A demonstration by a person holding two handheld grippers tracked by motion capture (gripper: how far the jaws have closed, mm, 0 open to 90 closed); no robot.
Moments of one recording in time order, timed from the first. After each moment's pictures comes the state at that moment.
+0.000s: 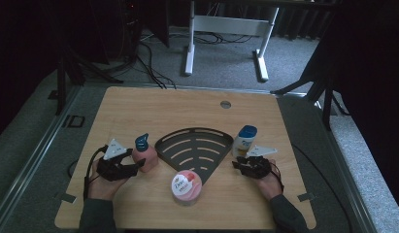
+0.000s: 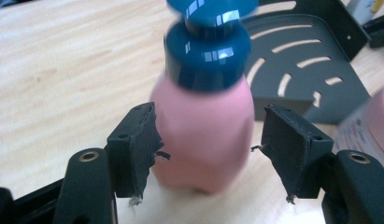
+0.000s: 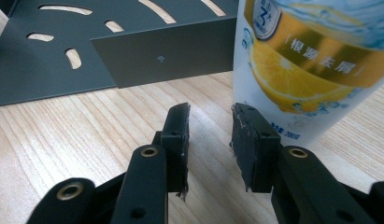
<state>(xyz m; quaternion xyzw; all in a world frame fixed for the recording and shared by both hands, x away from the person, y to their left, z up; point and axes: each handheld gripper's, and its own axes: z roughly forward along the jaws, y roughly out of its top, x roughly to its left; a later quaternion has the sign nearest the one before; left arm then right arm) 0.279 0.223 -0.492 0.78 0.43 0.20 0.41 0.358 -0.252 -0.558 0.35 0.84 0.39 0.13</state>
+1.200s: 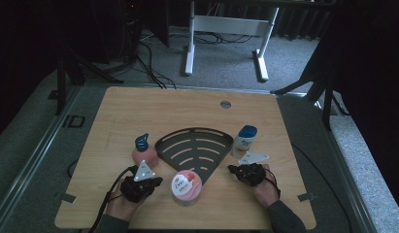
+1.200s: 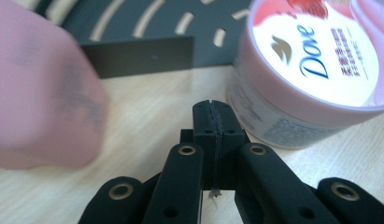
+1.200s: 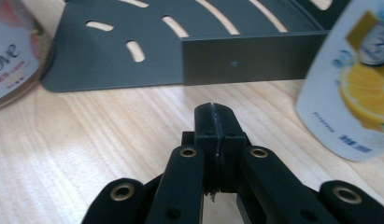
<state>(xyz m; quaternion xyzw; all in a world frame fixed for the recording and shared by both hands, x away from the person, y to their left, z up) 0.246 0.149 -0.514 0.85 0.36 0.13 0.35 0.328 -0.225 -0.545 0.31 0.87 0.37 0.14</state>
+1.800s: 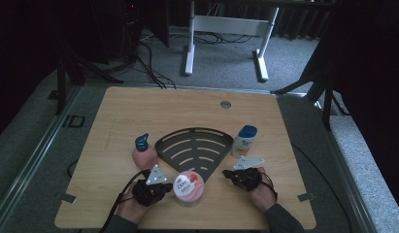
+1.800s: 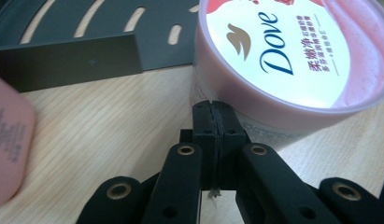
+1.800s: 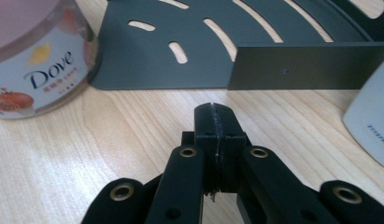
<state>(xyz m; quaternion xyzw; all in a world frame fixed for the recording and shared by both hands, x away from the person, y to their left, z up) 0.244 0.123 -0.524 0.87 0.33 0.10 0.36 0.314 -0.211 -0.543 0.28 0.88 0.38 0.12</state>
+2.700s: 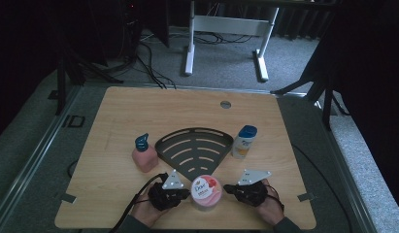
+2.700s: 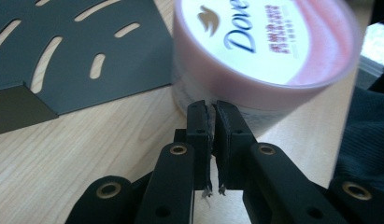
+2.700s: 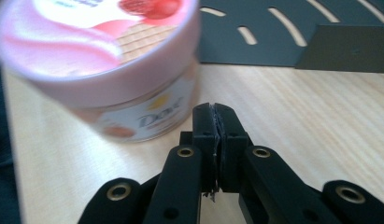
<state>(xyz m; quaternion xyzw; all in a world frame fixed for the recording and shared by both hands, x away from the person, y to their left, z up) 0.239 0.084 -0.522 0.88 0.27 0.06 0.38 0.270 -0.222 -0.536 0.23 0.89 0.39 0.07</state>
